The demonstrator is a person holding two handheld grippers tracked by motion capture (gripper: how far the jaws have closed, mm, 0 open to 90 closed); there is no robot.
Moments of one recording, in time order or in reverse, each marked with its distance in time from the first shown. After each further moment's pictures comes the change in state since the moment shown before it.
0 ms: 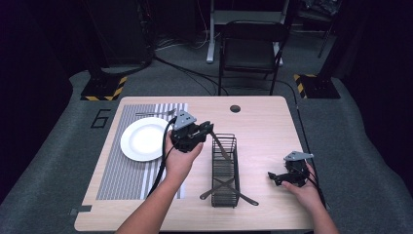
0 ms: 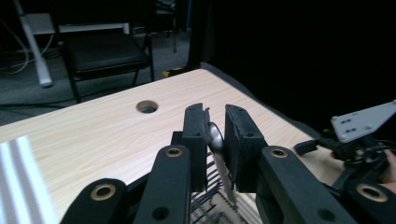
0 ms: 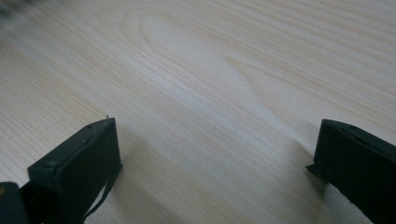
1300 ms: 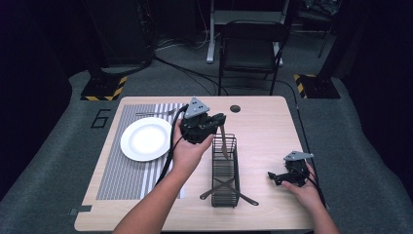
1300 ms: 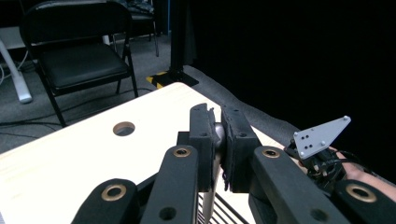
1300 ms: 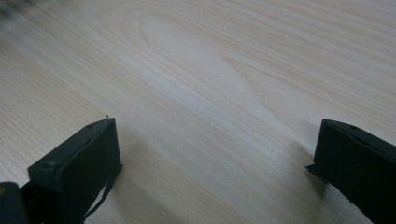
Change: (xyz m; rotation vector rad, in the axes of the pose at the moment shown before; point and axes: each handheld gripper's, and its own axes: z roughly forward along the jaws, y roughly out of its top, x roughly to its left) left arm -0.025 0.049 -0.007 0.004 -0.044 0.046; right arm 0.000 -0.001 0.001 -0.003 -0.003 -0.010
